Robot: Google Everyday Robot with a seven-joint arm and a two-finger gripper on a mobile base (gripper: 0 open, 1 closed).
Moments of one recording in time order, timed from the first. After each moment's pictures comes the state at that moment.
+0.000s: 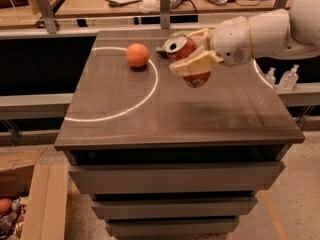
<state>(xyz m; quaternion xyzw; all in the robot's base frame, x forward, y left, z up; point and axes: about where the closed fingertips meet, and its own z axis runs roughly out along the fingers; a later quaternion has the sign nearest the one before) 0.577 -0.050 0.975 -0.58 0.59 0.30 0.48</state>
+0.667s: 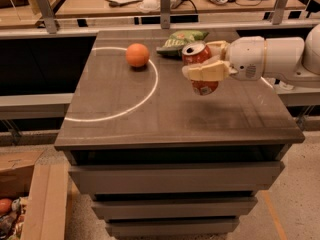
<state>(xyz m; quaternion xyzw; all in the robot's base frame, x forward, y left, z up) 0.583 -0.083 0.959 -0.49 0.60 0.35 0.53</state>
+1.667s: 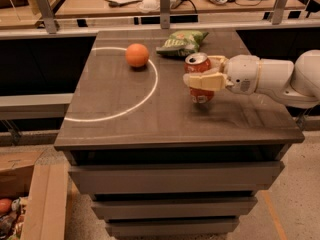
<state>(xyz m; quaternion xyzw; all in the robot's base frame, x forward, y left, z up) 0.601 -0.094 0.920 -0.43 0.60 0.39 0.55</state>
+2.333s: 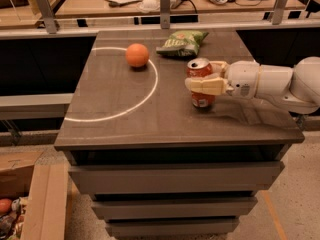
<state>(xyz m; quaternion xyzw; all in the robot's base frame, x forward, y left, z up) 0.608 -0.102 0.899 -0.42 0.62 0.38 0.55</state>
